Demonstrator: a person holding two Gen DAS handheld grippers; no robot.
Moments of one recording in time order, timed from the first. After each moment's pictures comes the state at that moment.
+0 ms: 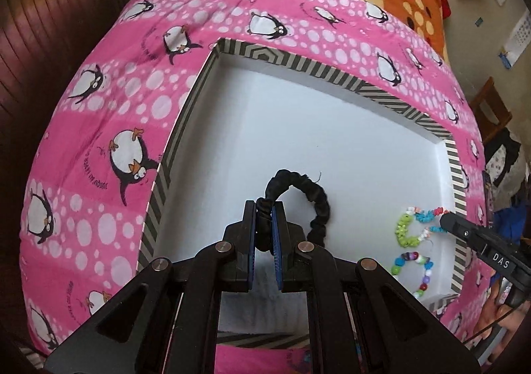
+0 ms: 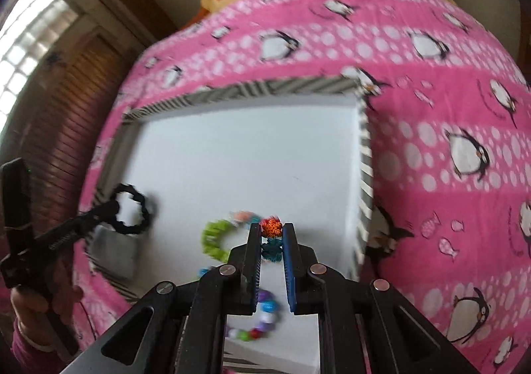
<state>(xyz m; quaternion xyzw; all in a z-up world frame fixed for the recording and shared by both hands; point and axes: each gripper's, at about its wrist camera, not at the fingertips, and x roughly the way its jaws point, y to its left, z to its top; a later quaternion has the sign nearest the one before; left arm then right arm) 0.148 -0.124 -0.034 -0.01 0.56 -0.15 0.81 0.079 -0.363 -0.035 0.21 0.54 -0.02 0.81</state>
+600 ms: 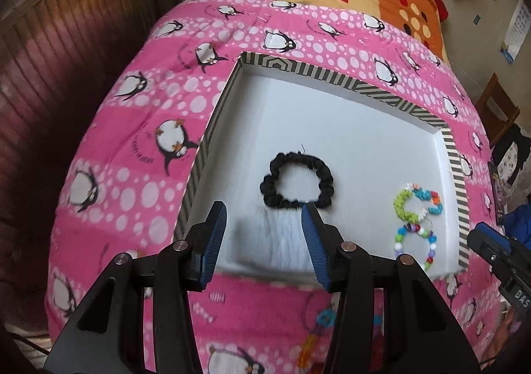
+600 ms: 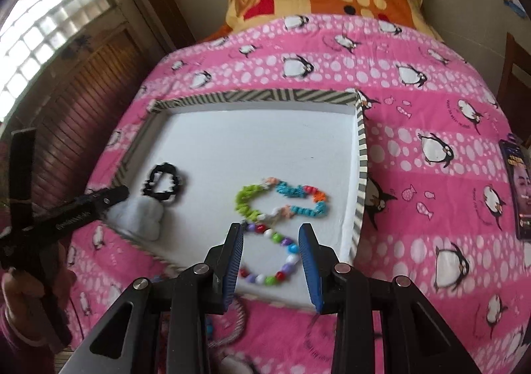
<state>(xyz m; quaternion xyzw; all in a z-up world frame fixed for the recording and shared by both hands) 0.094 -0.104 -0.003 0.01 0.52 -0.12 0.84 0.013 -0.315 0.015 0.16 0.49 -0.03 0.86</state>
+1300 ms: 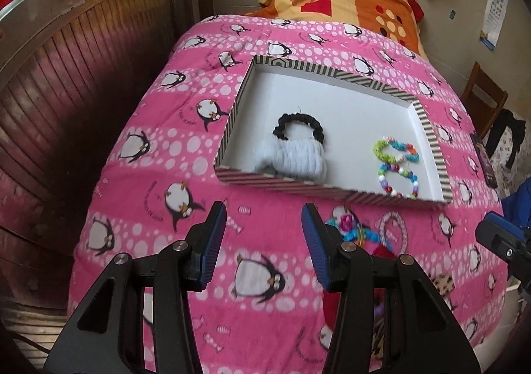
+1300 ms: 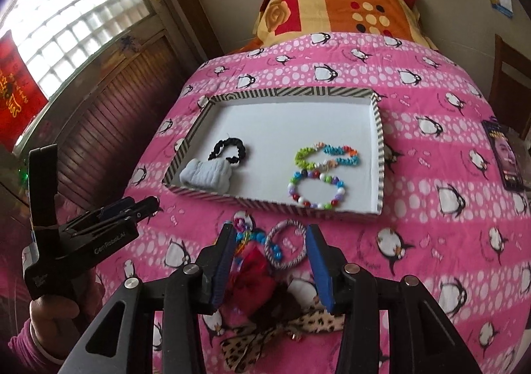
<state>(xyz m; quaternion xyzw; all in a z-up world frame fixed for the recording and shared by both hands) -0.009 -0.069 0.028 0.04 0.48 -0.12 0.87 -0.071 -0.239 0.064 0.16 0.46 -0.02 0.87</state>
